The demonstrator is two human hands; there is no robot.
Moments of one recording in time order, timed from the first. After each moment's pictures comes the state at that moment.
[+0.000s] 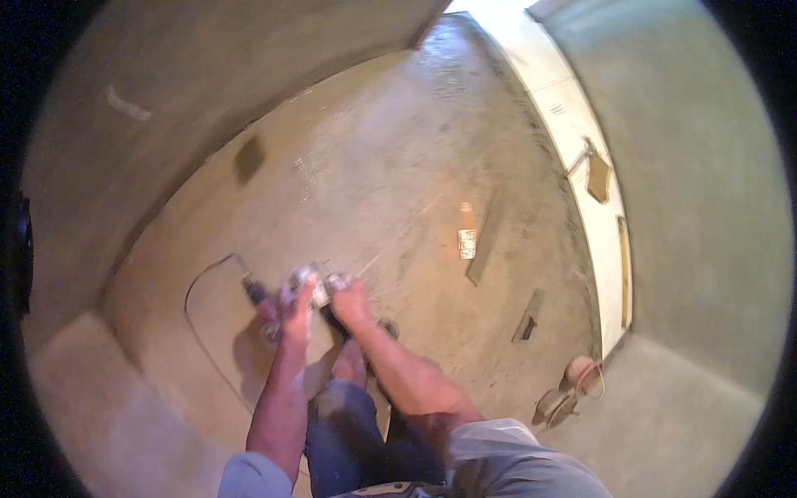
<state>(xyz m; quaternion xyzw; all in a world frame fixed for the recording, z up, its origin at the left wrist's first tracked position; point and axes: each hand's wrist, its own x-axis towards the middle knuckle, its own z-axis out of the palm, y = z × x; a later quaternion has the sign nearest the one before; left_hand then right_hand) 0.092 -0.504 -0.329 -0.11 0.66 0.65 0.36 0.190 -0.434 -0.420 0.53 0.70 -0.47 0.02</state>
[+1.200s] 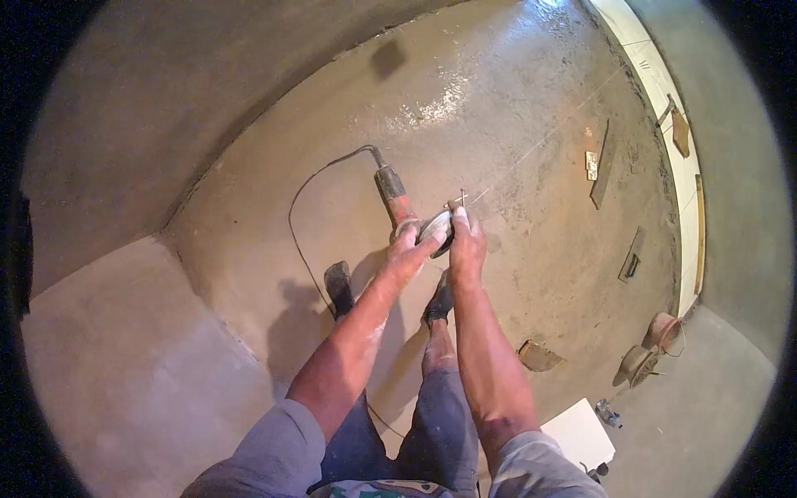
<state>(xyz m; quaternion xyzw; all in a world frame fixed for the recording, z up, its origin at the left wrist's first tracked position) 0.074 -0.759 -0.352 0.14 0.70 0.48 0.52 0.154 -0.667 -0.339 0.58 0.45 -0.65 -0.19</state>
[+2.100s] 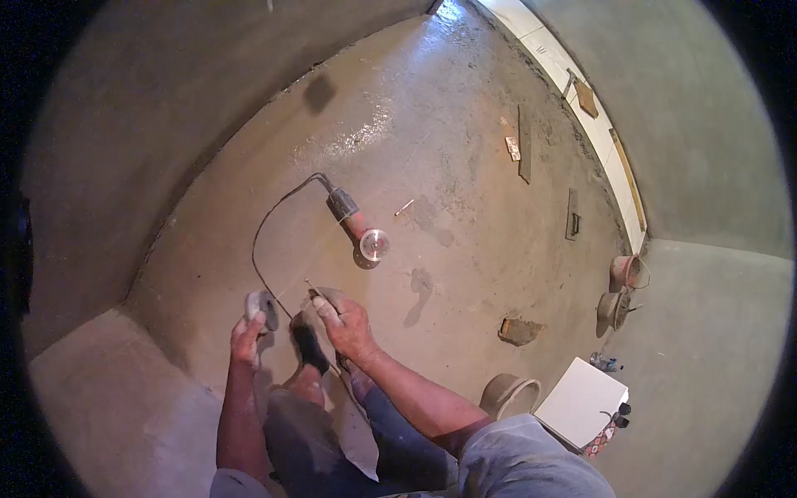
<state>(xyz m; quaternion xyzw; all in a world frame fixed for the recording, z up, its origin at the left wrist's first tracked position) -0.063 -1.054 -0.334 -0.05 0.63 0.56 0.53 0.100 -0.888 -0.277 0.45 0.65 -0.61 -0.10</state>
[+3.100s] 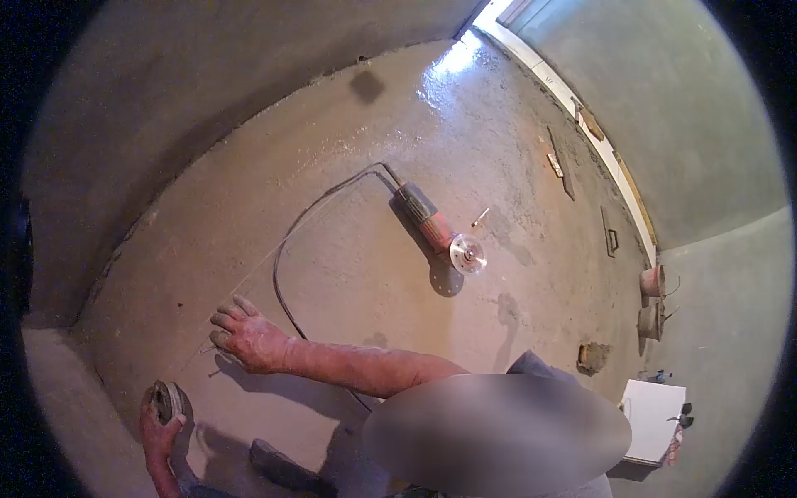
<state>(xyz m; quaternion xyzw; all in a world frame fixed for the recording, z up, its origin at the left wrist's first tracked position) -0.246 -1.362 -0.572 0.15 0.92 0.17 0.32 -0.113 -1.051 -0.628 -0.06 0.94 -0.30 -0.12</state>
